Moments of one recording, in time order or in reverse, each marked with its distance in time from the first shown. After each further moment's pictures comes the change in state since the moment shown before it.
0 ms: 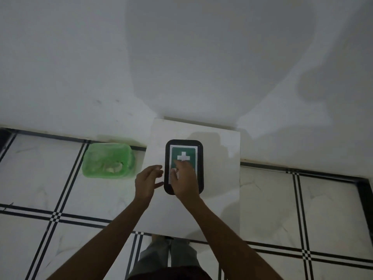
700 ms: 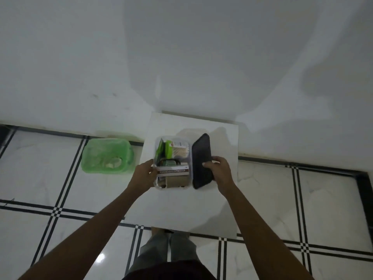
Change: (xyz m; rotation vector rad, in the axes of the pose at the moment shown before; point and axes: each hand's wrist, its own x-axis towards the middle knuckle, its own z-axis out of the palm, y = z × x) left_hand 0.013 0.001 -0.014 0.586 -0.205 0.198; right_hand 0.024 0.087 -0.074 0.540 -0.073 0.607
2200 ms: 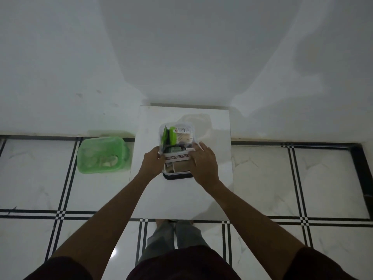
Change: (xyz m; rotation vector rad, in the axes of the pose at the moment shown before) left_hand 0.022 0.039 0.034 0.071 -0.069 -0.121; right_hand -0.014 0.025 0.026 -0.833 0.232 -0.816
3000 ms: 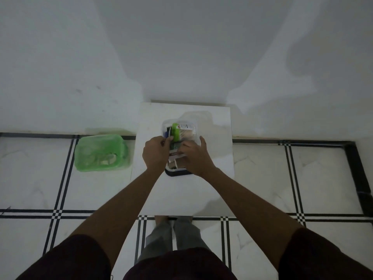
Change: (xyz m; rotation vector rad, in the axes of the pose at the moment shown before) left_hand 0.007 0.016 0.008 0.158 0.422 0.083; right_hand 0.023 -0.019 0.000 -0.026 -0.221 -0.248
